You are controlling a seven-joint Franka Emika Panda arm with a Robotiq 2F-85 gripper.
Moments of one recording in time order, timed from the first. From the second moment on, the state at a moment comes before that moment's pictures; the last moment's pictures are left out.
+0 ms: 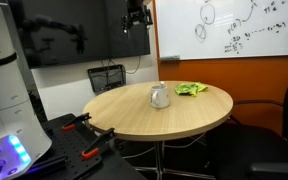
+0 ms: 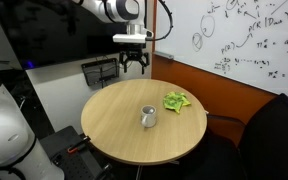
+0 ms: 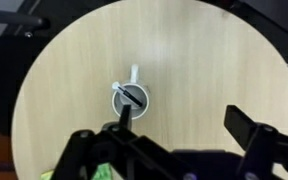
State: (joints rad) arm 0.06 -0.05 0.03 -2.04 -0.11 1.84 -0.41
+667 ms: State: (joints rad) arm 0.06 0.16 0.05 -2.01 -0.20 1.96 -0.62
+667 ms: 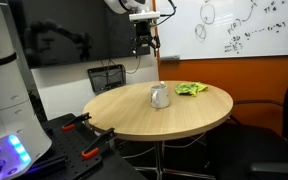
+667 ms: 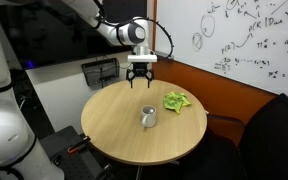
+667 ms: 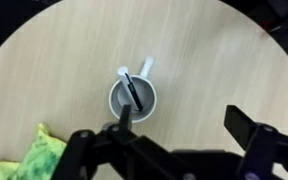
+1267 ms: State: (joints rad) arm 0.04 0.24 0.05 -2.01 -0.21 2.09 -0.73
